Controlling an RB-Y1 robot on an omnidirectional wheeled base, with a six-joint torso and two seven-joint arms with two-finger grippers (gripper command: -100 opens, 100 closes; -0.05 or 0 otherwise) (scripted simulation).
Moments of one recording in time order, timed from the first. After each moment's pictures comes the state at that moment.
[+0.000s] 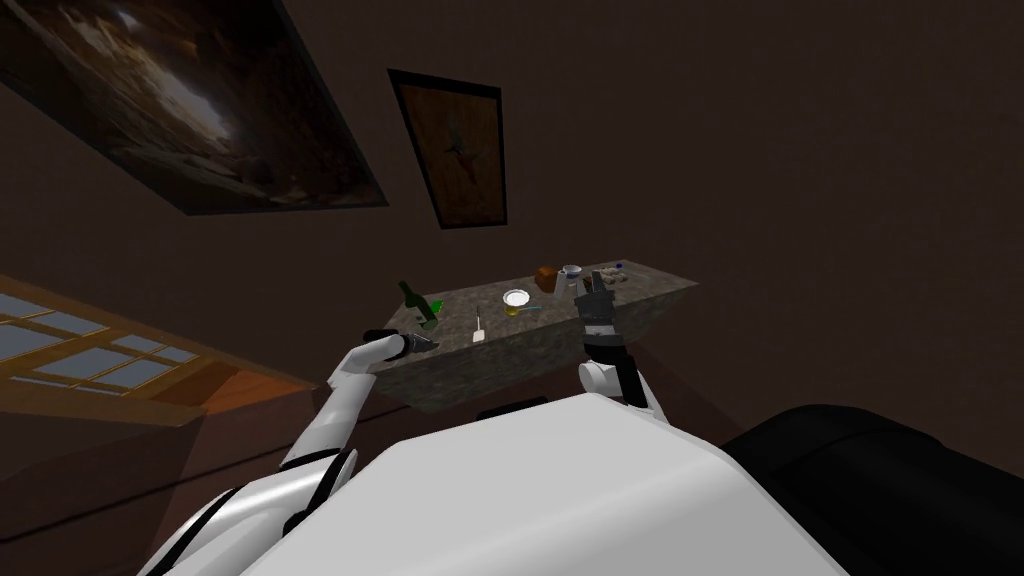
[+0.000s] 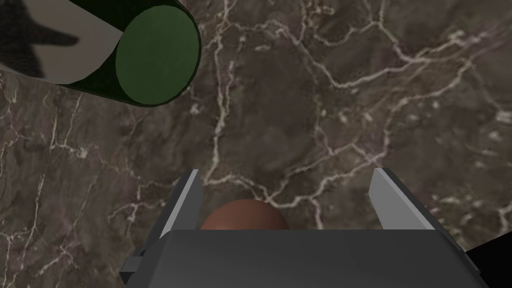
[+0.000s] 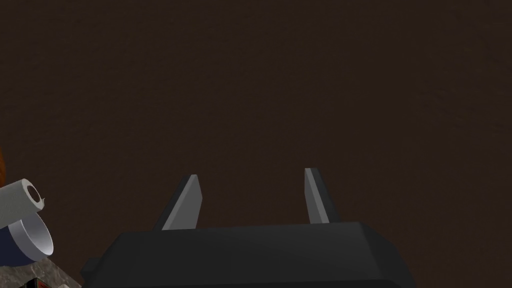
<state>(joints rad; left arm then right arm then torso) -0.28 0.55 0.10 -1.29 0.65 1.01 0.86 0.49 -0.01 -0.01 -2.33 -0.07 -0.37 -0.05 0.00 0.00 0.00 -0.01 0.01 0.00</state>
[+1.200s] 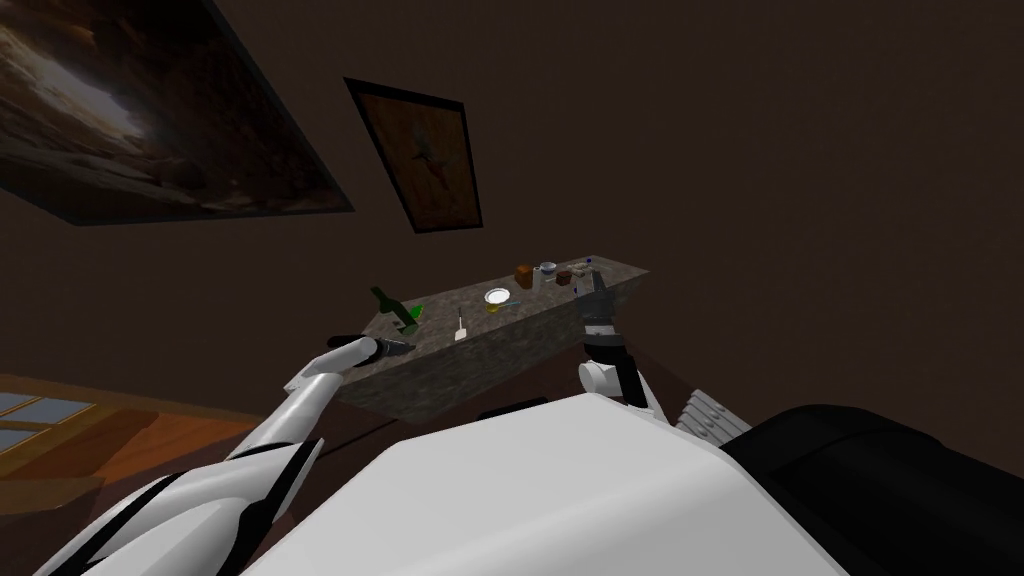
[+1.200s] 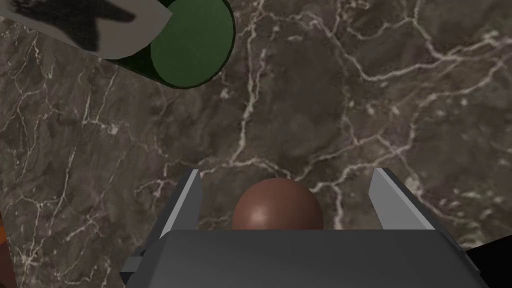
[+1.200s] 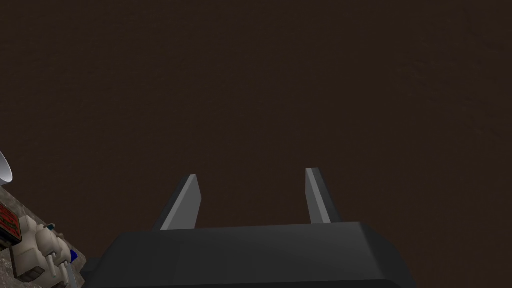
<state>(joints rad) -0.38 0.76 0.01 -0.92 0.86 0.81 0.84 0.49 -0.01 -0.01 -2.33 -0.07 -0.37 -0.05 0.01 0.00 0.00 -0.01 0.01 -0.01</state>
